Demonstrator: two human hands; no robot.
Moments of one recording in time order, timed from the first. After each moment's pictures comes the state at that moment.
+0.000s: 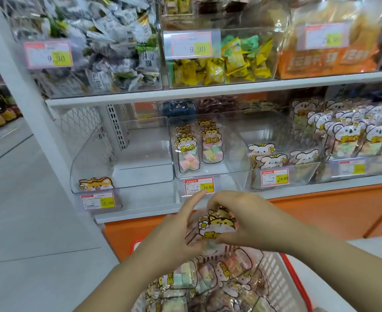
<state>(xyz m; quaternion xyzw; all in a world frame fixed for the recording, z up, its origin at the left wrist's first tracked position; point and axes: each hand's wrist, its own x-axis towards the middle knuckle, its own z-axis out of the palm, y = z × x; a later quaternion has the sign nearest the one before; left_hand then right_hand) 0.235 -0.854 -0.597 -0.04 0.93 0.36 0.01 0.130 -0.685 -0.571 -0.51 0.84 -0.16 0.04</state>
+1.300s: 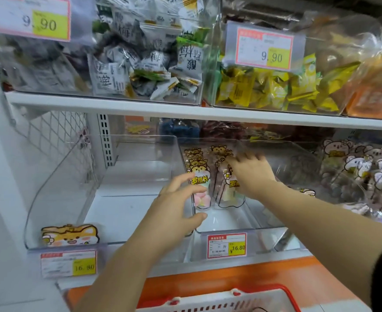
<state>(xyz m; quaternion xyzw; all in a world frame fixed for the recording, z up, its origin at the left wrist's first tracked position) 0.101 -0.977 -0.614 -0.01 0.91 0.39 -0.16 -0.100 -0.815 -0.591 -0.30 0.91 0.20 -0.20</state>
